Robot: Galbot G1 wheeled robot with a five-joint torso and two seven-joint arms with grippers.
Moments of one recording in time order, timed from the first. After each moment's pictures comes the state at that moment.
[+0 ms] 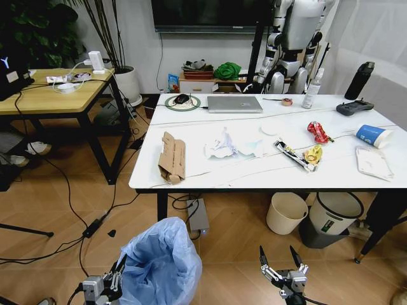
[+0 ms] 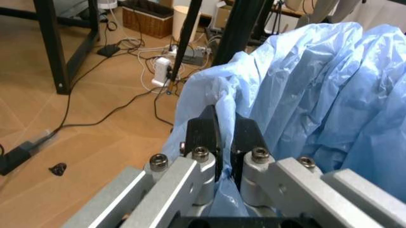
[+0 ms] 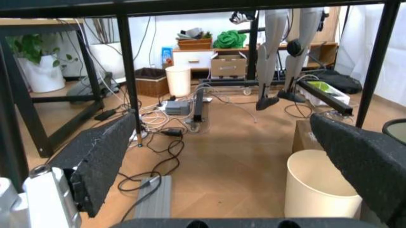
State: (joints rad) left arm 2.03 -1.22 -0.66 -2.01 -0.55 -0.26 0.16; right arm -1.81 1.61 0.65 1.77 0.12 0.52 -0.26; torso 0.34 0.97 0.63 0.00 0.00
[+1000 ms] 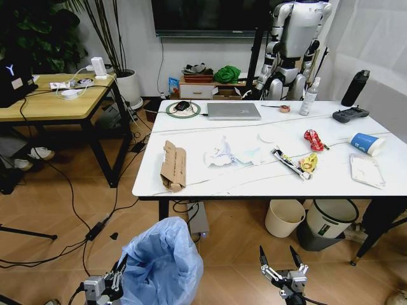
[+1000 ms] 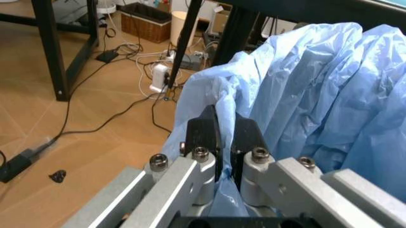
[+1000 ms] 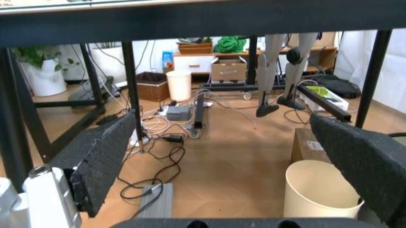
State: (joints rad) left arm 2.03 -1.22 -0.66 -2.01 -0.55 -0.26 0.16; right arm -1.81 1.61 0.65 1.77 0.12 0.52 -0.26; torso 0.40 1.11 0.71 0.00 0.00
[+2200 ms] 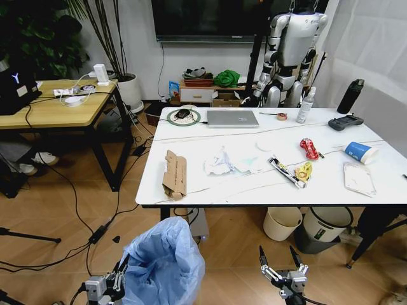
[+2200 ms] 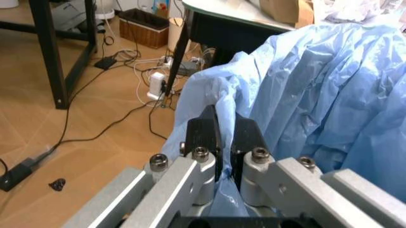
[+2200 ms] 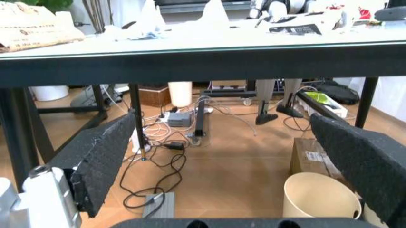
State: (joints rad) left arm 2.02 -1.22 -0.65 -2.01 -0.55 -0.26 0.16; right arm -1.81 1.61 0.65 1.77 0.12 0.52 -0.26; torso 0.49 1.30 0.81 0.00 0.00
